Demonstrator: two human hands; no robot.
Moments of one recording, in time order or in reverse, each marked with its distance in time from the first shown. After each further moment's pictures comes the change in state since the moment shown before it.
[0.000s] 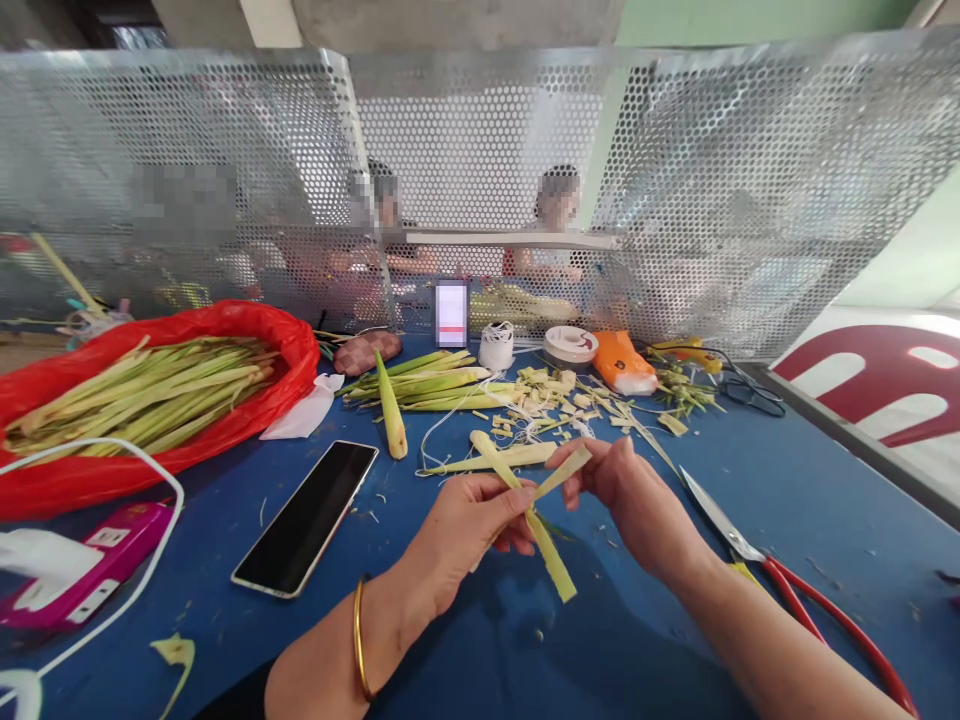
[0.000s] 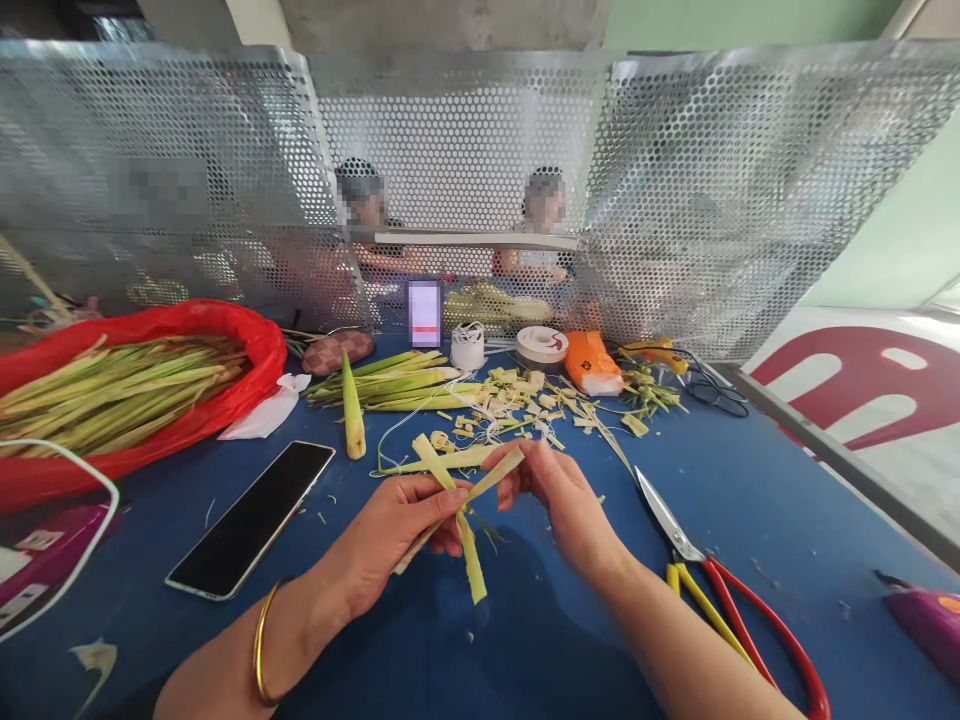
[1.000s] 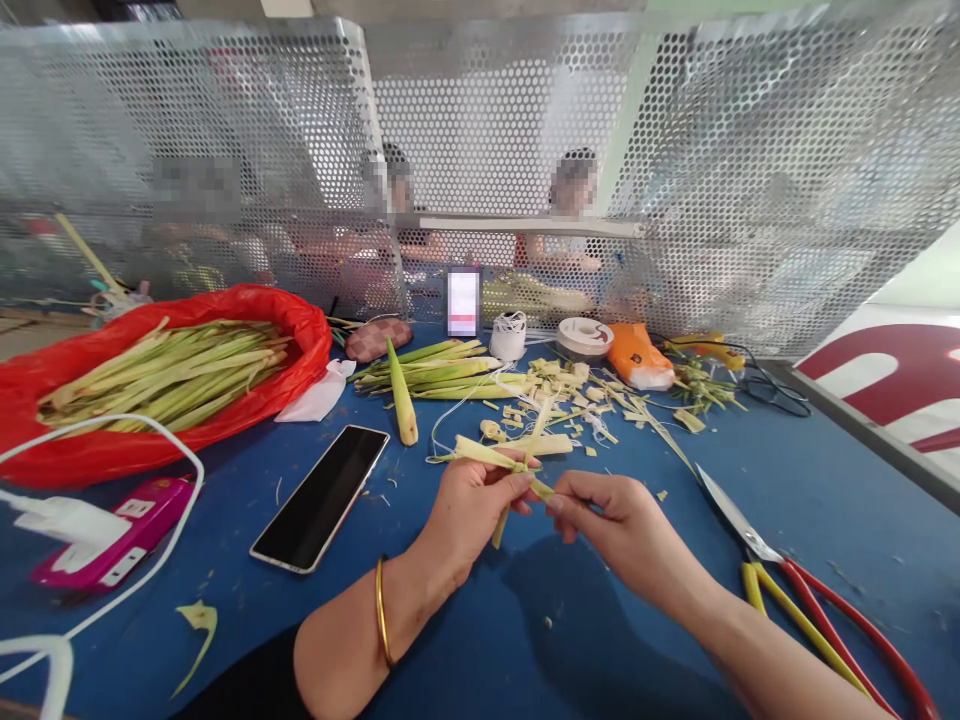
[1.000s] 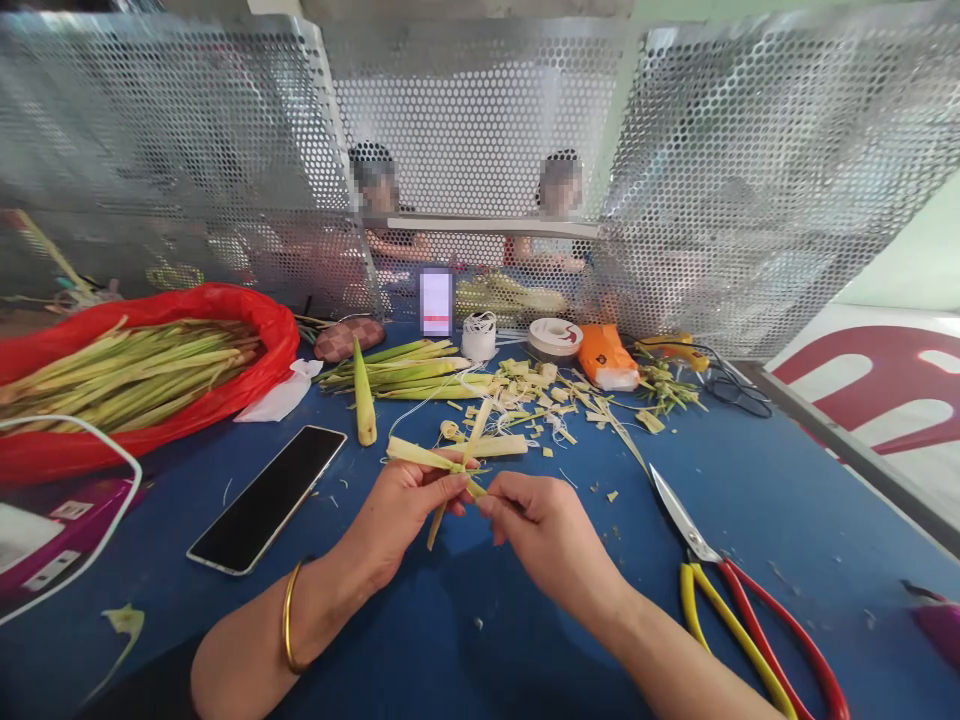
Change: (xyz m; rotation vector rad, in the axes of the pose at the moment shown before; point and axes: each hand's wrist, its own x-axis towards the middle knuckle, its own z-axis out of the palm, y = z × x) left_hand 0.008 -0.005 0.002 -0.117 0.140 0.178; right_hand -0.015 0.001 0.018 -0.637 -0.122 0.060
